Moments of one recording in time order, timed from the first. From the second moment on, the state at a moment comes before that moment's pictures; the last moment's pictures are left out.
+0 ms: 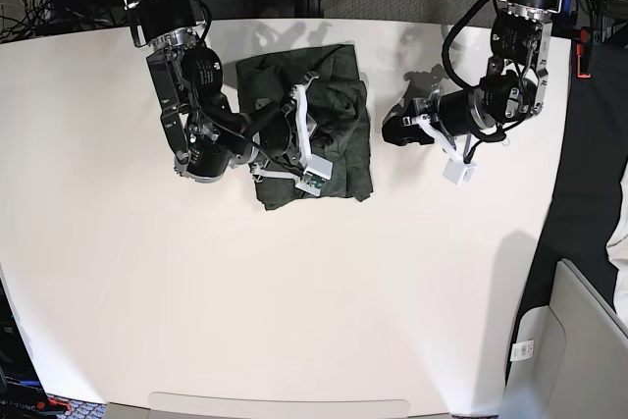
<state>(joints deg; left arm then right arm) 0.8 -21.2 4.1 80.4 -61.6 -10.7 55.1 11.3 4.6 -18.1 91.3 39.8 38.7 -78.7</state>
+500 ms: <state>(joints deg) 0.8 -21.2 4.1 80.4 -61.6 -10.7 55.0 15.1 0.7 -38.3 88.8 40.2 38.7 -78.7</state>
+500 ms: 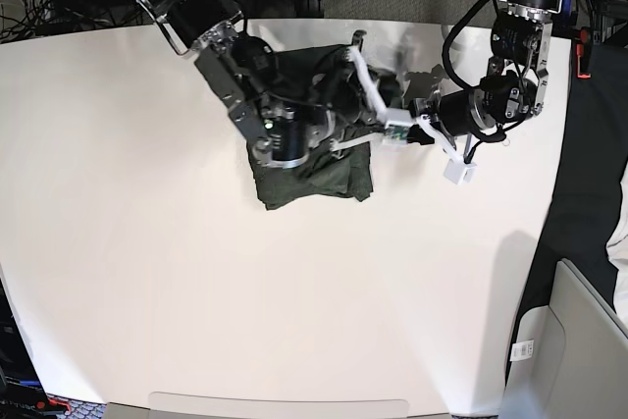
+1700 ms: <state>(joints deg) 3.8 -21.4 -7.2 85.4 -59.1 -9.4 56.3 19.3 7.7 -19.5 90.4 35.4 38.7 -78.5</state>
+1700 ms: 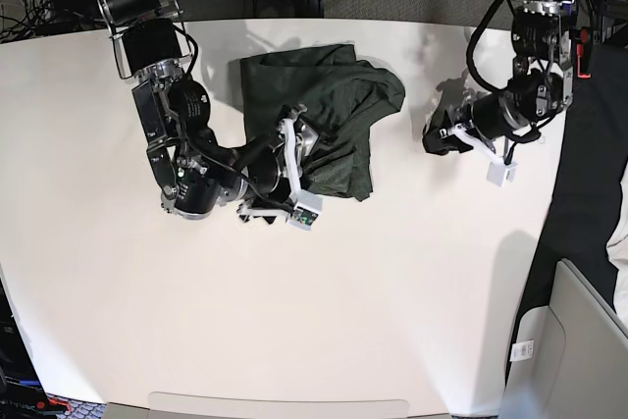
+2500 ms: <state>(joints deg) 14.0 -21.3 -7.4 103.0 -59.2 -9.6 56.4 33.1 3.7 -33.7 81.9 22.7 38.7 -78.1</state>
